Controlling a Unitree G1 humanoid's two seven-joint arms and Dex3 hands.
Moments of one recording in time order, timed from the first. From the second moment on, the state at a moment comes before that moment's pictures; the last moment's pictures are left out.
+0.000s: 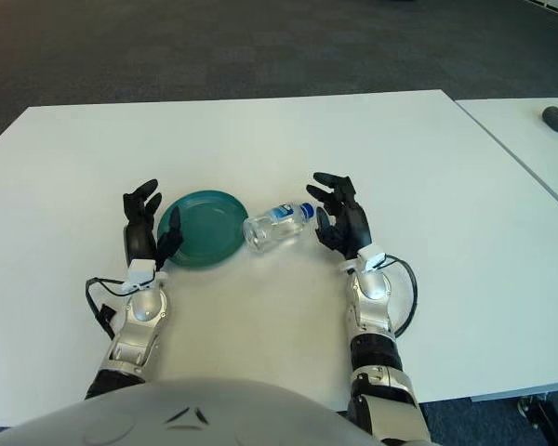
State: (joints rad) left arm 0.13 -0.11 -0.13 0.16 0.24 -0.44 0.52; right arm -0.09 -0.06 -0.18 0.48 -0.07 -0.70 0.19
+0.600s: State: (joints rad) left arm 0.12 -0.11 -0.12 0.16 0.24 -0.48 0.52; right arm -0.13 -0.21 -0.09 0.43 -0.52 -0.89 -0.23
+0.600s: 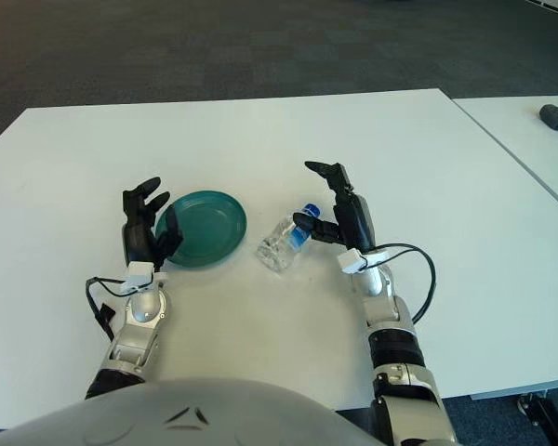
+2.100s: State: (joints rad) left arm 0.12 -0.11 -0.11 0.14 0.26 -0.48 0.50; right arm -0.27 -0.62 0.12 0.43 -0.56 -1.13 -0.05
